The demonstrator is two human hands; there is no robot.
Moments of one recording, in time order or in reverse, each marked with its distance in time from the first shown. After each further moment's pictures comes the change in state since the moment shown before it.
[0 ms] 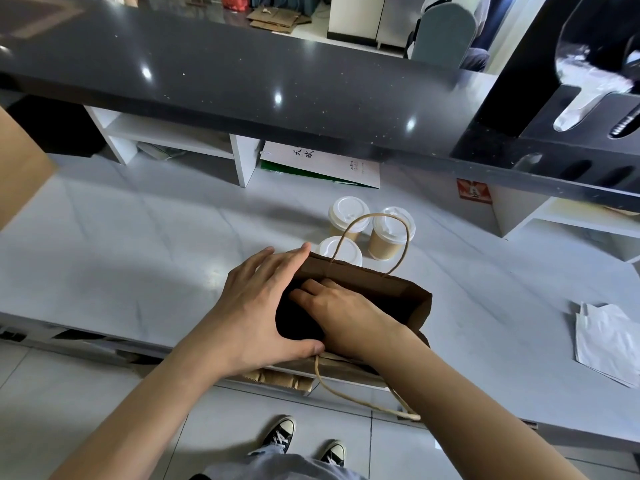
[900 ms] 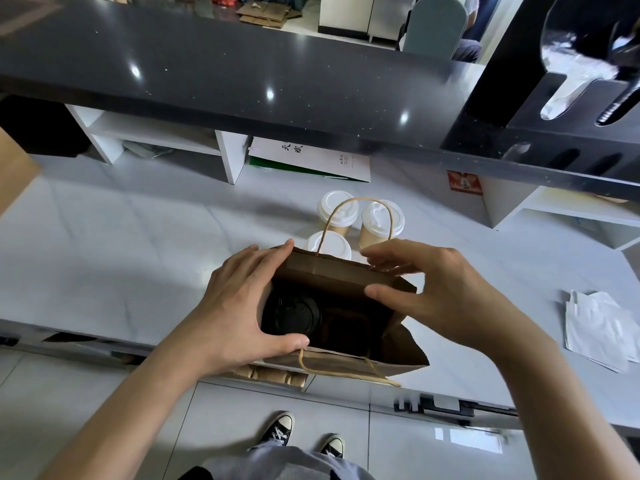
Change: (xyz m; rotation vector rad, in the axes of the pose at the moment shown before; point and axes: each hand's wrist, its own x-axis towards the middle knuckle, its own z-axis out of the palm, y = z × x) left_hand -0.003 0.001 -0.001 -0.037 0.001 0.006; right_hand -0.108 0.049 -0.073 0.542 0.410 0.211
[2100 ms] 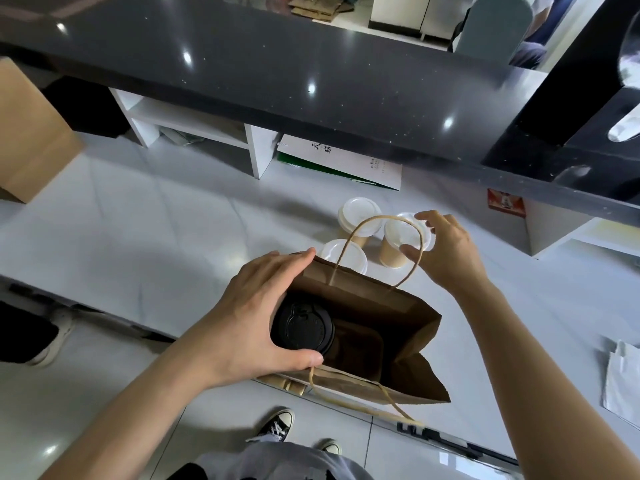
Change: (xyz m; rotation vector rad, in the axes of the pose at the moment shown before) left_hand 0.005 0.021 0.006 -0.064 0.049 -0.008; right_hand 0.116 0.136 0.022 -0.252 0.172 0.297
